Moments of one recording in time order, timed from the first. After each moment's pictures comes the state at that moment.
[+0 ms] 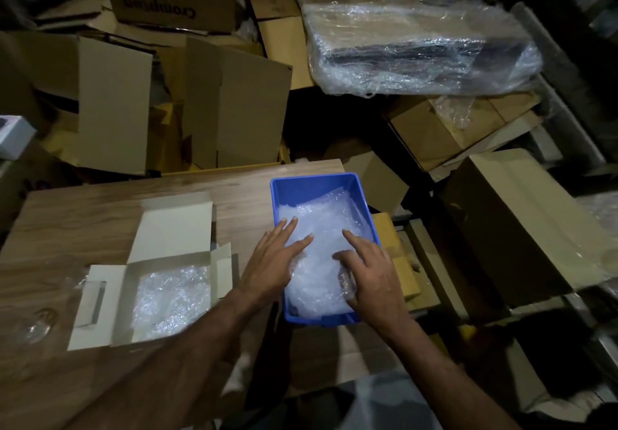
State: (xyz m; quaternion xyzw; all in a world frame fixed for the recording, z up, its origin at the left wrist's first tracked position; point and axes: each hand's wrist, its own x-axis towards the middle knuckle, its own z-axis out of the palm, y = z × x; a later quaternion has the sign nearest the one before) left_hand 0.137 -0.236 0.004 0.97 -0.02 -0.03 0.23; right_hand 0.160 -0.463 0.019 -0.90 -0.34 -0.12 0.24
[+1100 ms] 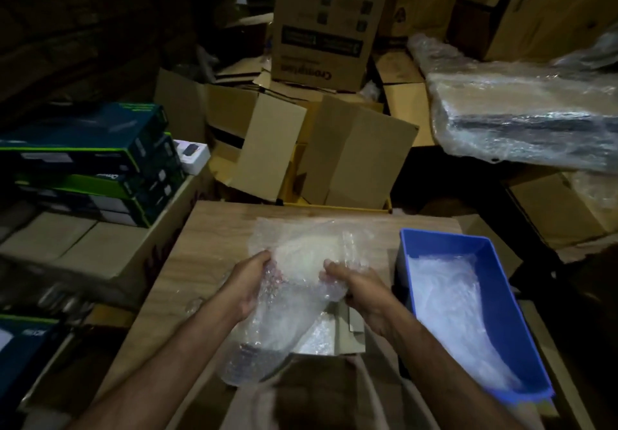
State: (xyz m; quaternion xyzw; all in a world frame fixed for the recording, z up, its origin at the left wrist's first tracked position) left_hand 0.013 0.002 0.095 0.51 0.46 0.05 0.73; right_hand 0.110 -0.195 0.100 -0.64 -0.03 0.41 0.65
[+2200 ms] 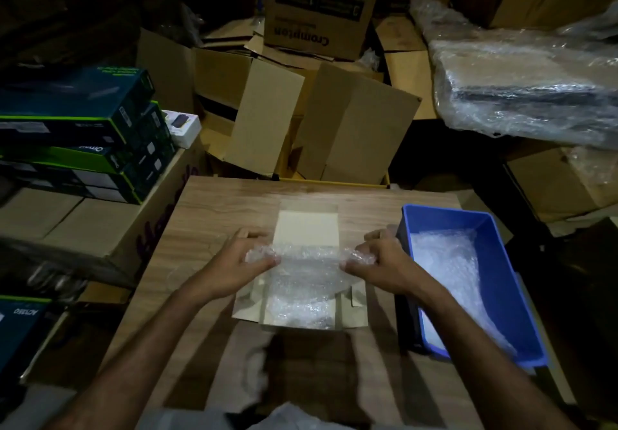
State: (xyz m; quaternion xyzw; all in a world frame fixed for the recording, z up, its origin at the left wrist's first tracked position) left_hand -0.030 0.037 0.095 0.88 0.18 0.00 0.45; right_hand 0.142 -0.220 0.089 -0.87 -0.28 0.26 0.30
